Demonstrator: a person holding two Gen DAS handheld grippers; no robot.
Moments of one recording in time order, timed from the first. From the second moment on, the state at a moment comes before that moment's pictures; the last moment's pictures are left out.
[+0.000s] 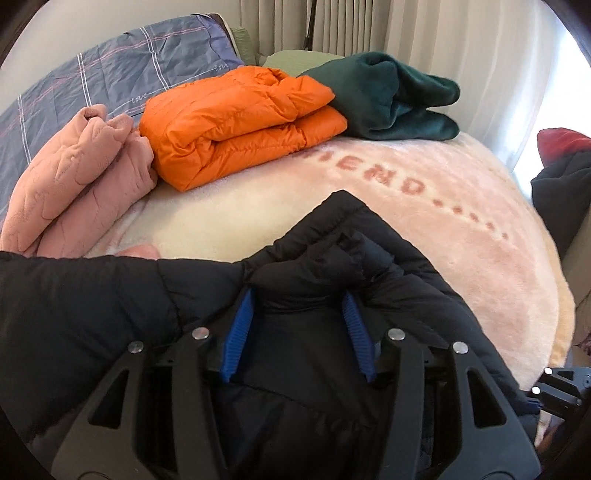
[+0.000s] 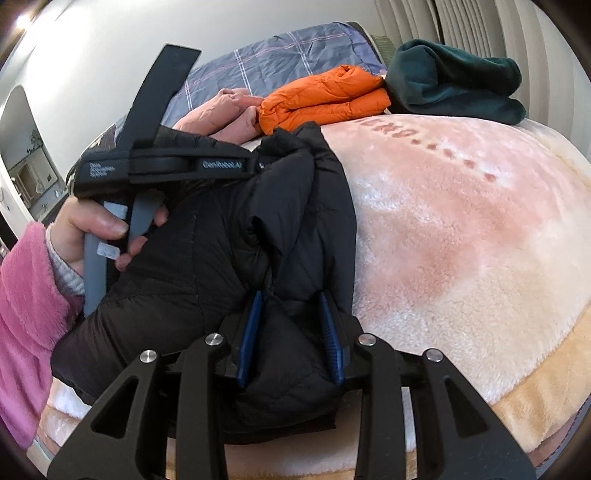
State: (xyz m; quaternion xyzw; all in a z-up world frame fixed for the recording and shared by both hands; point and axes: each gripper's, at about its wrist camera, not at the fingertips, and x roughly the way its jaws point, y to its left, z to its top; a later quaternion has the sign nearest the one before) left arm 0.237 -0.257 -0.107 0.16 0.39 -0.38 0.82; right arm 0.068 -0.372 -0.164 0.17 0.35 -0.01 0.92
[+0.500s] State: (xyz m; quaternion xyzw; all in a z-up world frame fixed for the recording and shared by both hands) left arm 0.220 -0.260 -0.102 0.22 0.30 -0.28 0.88; right arm 0.079 -0.356 -0.108 0.11 0.28 0.00 0.95
